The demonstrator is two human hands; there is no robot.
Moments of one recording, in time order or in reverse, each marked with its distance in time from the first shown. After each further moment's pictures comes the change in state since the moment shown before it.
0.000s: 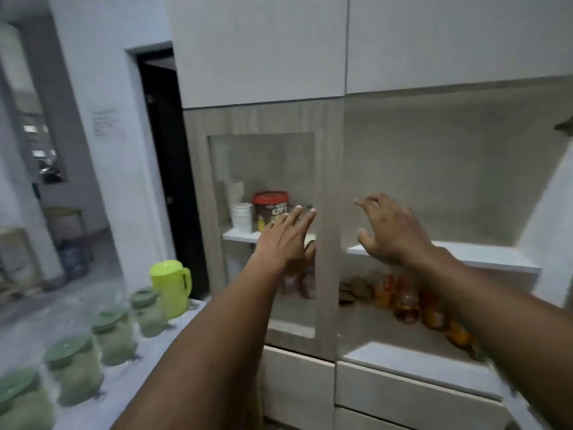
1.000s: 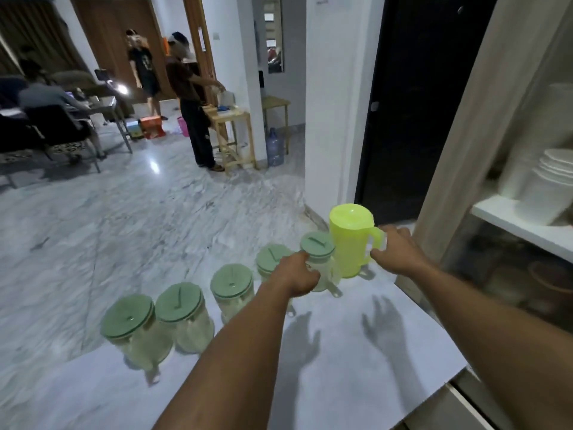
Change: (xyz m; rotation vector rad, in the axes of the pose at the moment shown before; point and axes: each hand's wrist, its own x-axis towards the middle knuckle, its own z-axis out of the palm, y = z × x) left_hand -0.083 -0.490 0.214 -0.456 -0.276 -1.180; right_hand 0.283 -0.417 0.485 0.559 -0.732 -0.187
